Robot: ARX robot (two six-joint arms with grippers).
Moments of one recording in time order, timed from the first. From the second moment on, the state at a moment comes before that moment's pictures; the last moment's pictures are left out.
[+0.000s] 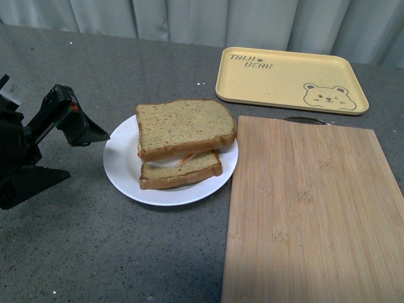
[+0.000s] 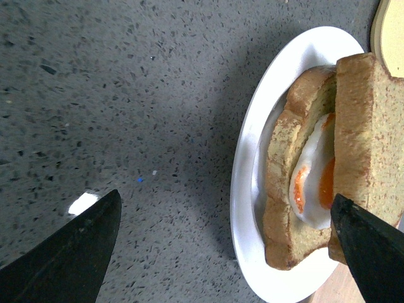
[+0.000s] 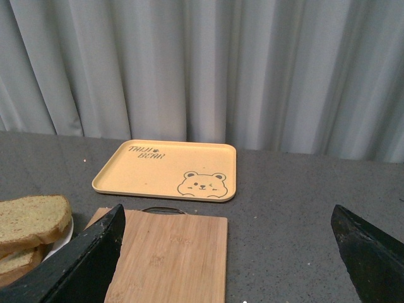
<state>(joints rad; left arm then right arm) -0.02 1.93 0.70 0.39 0.39 -0.62 0.00 0.00 0.00 0.00 0.00 0.00</state>
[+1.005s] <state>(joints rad) -0.04 2.07 0.75 0.66 0.60 -0.89 0.00 0.00 0.00 0.00 0.00 0.00</state>
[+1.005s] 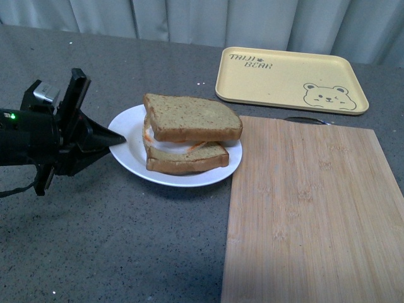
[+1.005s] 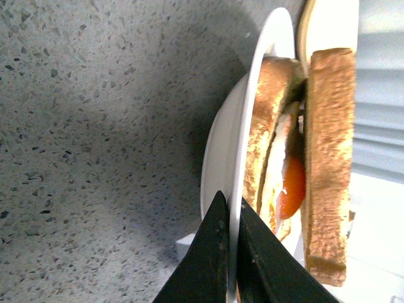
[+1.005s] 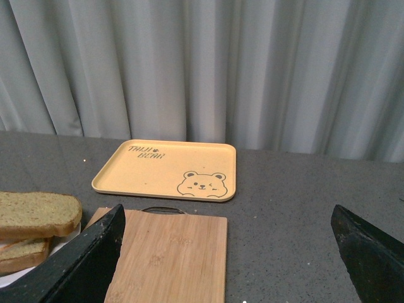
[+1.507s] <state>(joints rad) -0.20 2.10 0.90 0.86 0.43 -1.27 0.00 0.00 0.00 0.00 0.00 0.00</state>
